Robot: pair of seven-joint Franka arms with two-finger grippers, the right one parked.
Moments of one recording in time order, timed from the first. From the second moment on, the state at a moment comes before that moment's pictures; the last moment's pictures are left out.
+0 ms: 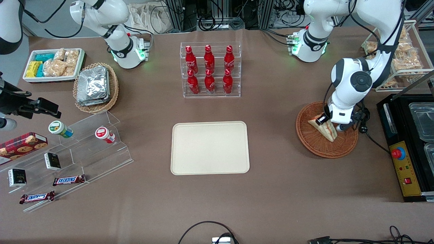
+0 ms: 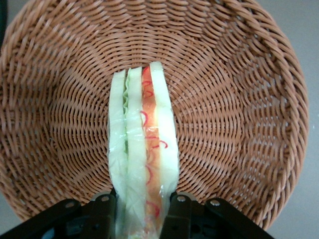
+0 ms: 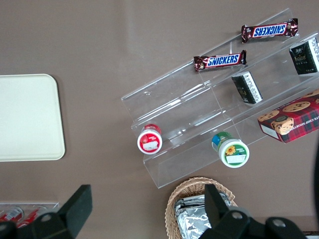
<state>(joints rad) 0.01 0.07 -0.09 -2.52 0.09 2.59 -0.67</state>
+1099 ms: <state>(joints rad) 0.01 -0.09 -0.17 -2.30 0.10 2.25 0.06</state>
